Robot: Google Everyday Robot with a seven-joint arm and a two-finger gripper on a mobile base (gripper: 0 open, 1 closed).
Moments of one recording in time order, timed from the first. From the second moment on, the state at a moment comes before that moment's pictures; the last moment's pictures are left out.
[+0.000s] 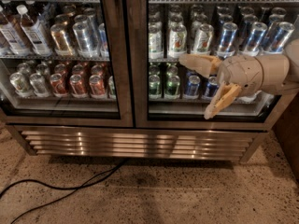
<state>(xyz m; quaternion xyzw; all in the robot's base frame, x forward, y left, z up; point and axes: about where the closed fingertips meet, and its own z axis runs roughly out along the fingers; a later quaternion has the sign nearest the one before) 0.486 -0.099 0.934 -0.55 0.46 0.52 0.47</state>
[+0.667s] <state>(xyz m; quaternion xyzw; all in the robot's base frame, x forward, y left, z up) 0.487 -0.100 0.932 -0.58 0.56 0.42 0.42</state>
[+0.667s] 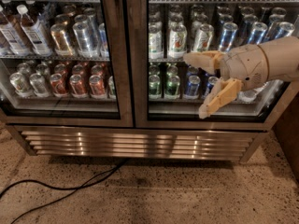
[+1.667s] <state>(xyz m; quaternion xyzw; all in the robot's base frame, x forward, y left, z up) 0.471 -0.098 0.944 -0.59 0.44 0.45 0.50</state>
